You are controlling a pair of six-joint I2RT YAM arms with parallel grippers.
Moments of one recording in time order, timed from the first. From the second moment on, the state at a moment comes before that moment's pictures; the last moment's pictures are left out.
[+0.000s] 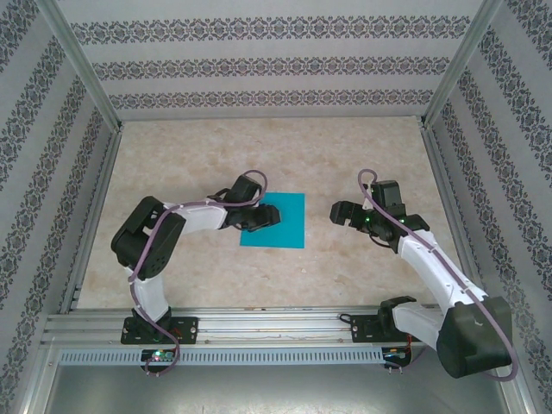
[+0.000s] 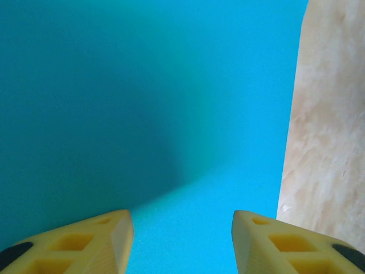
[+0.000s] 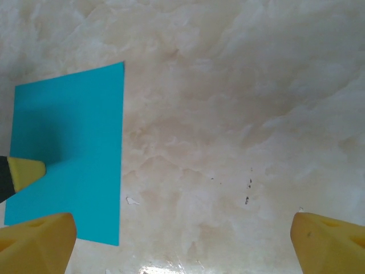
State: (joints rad) left arm -0.57 1.87 1.02 -0.10 0.34 -0.81; right arm 0.19 1.10 0.70 -0.50 -0.20 0.45
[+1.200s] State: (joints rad) left arm -0.55 1.77 0.91 -0.15 0.27 -0.82; right arm 0.50 2.02 1.39 -0.59 -0.02 0.34
